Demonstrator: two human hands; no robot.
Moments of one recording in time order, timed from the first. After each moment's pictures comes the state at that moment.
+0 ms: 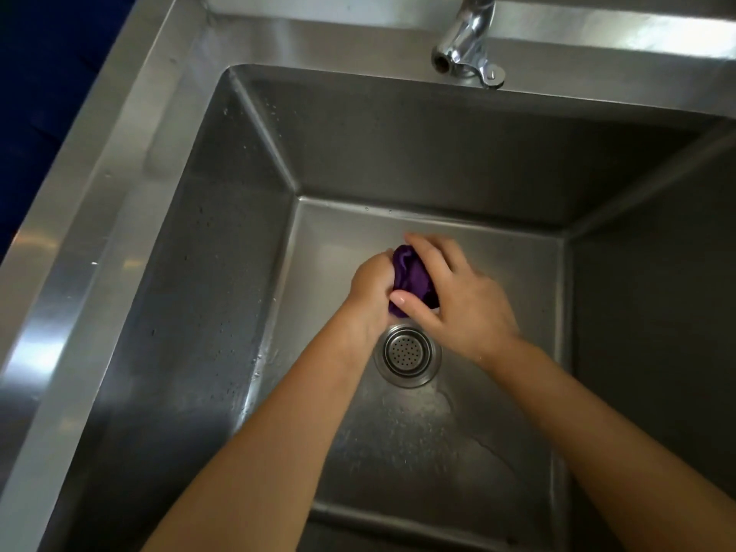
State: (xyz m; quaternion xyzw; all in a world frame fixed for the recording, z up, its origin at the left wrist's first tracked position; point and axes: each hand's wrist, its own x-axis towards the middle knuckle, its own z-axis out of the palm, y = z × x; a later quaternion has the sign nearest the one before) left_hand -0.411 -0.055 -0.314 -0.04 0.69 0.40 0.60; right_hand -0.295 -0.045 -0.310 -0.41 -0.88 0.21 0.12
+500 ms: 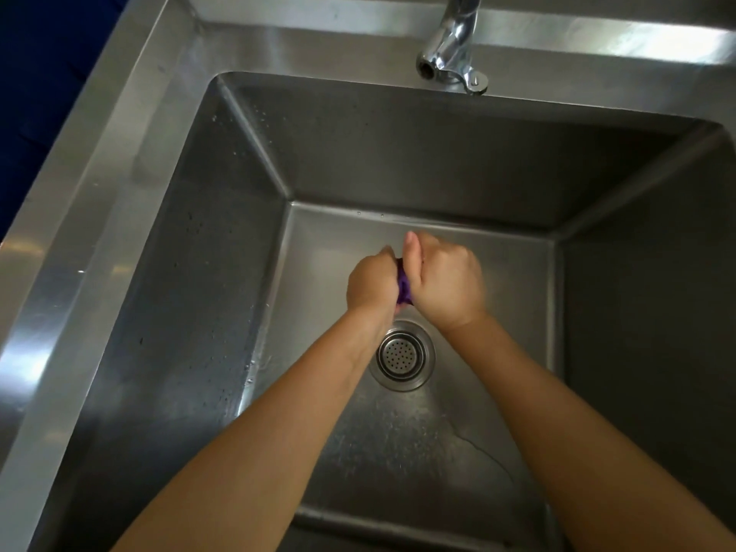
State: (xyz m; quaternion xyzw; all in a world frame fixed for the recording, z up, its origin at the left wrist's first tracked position) left_hand -0.401 -0.048 -0.324 0.07 0.75 0.39 0.52; right_hand -0.324 -0.024 -0.325 -0.50 -0.81 0.14 0.26
